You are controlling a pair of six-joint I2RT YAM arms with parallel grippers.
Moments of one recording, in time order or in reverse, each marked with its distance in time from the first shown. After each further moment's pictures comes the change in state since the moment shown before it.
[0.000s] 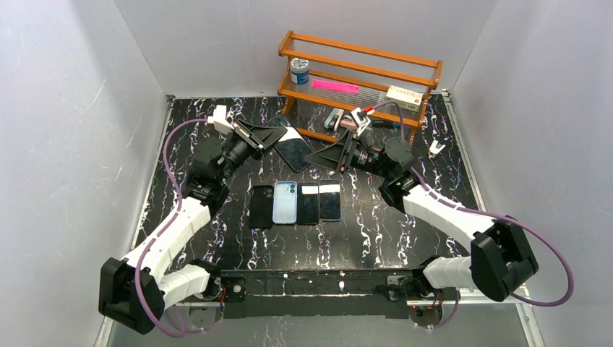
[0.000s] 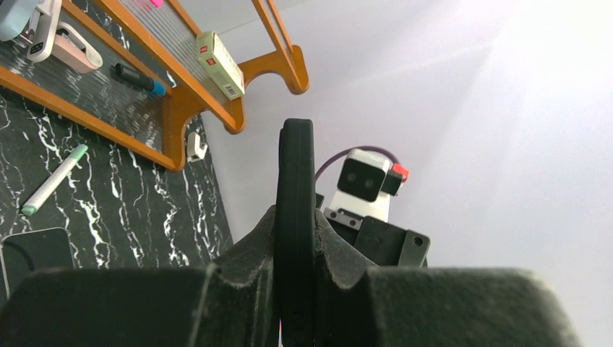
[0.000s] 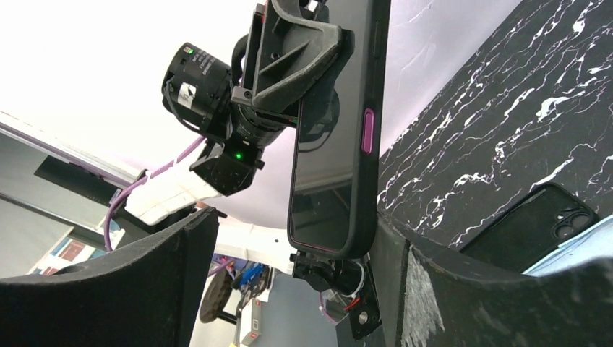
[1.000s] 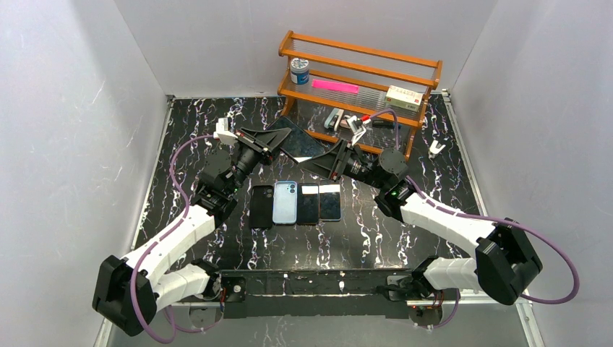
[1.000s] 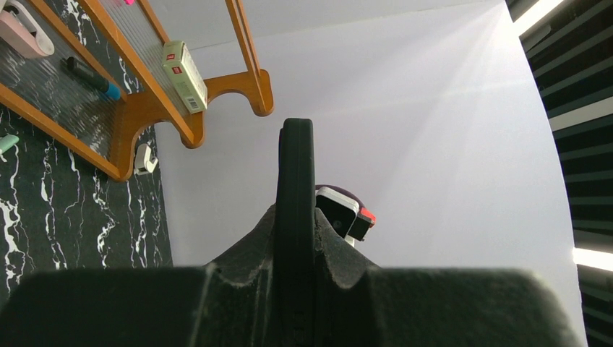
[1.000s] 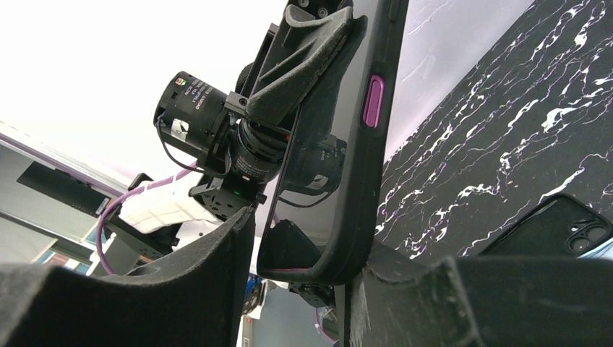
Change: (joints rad) left arm -0.142 -0.038 -0.102 0.138 -0.276 -0.199; right arm 0.123 -0.039 -0.054 0.026 0.177 -0.054
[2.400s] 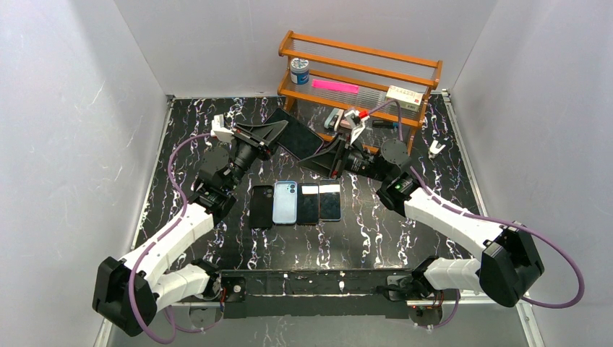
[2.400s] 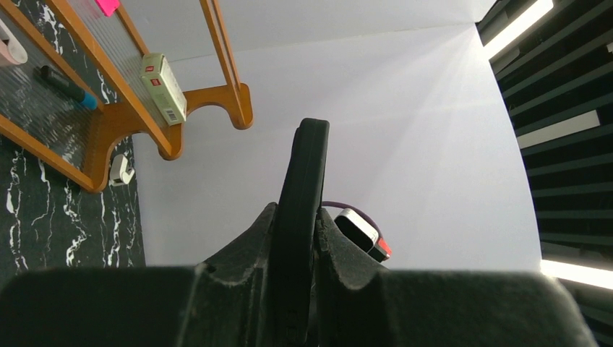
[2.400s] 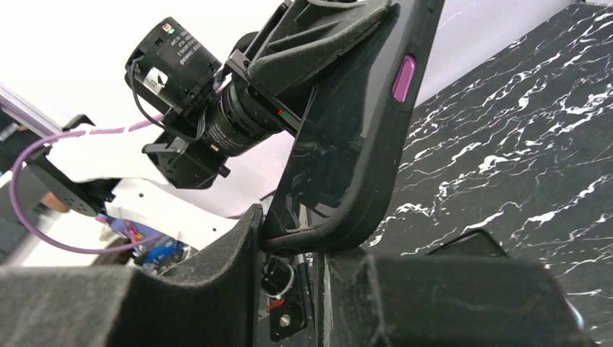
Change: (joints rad) left arm 0.001 -0.001 0.036 -0.020 -0.021 -0.052; right arm -0.014 -0.019 0.084 -0.130 -0.092 -0.309
